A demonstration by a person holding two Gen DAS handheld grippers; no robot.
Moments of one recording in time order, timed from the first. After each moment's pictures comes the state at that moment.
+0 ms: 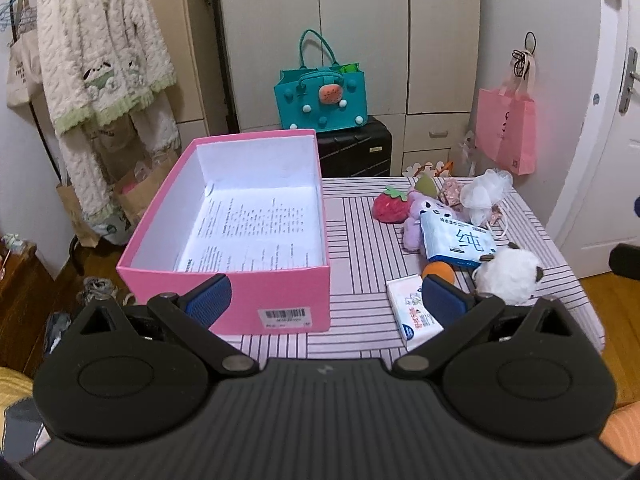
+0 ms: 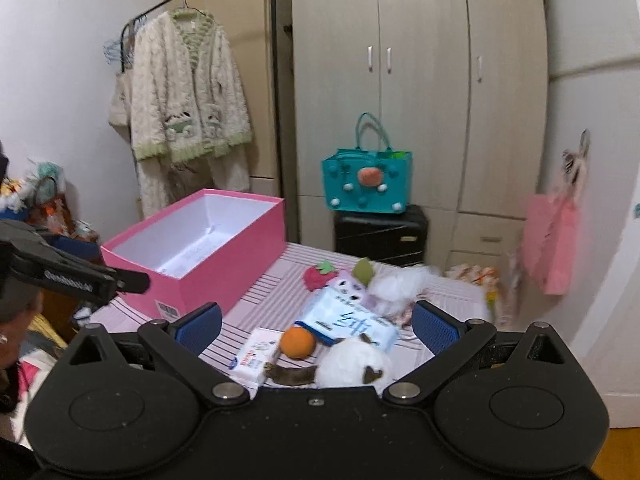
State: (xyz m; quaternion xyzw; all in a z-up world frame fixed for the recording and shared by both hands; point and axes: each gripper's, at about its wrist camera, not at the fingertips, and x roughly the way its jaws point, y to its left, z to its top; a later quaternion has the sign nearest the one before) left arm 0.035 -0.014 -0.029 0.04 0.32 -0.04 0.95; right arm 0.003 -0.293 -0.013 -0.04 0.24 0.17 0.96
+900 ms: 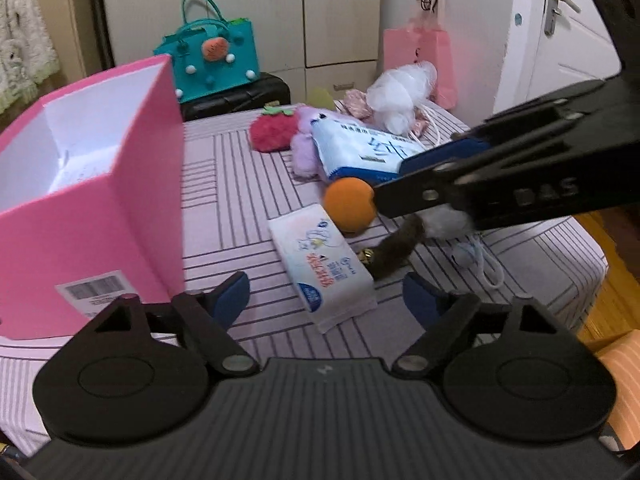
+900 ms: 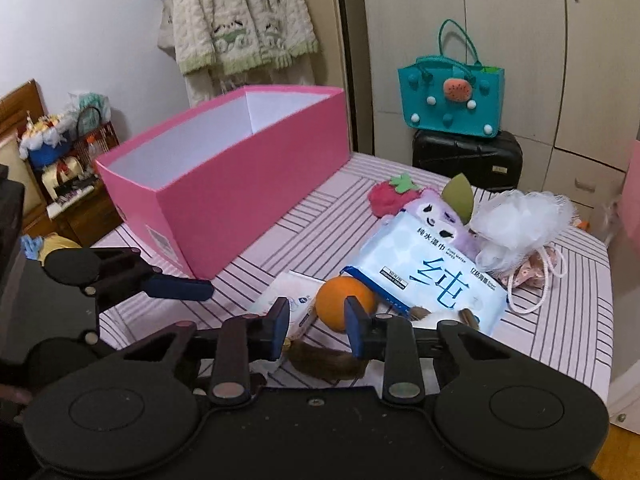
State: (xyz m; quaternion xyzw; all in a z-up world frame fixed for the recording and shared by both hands) left arm 0.079 -0.074 -0.150 0.07 0.35 -0.19 0.92; right arm 0.124 -0.250 -0.114 -0.05 0.35 0.29 0.89
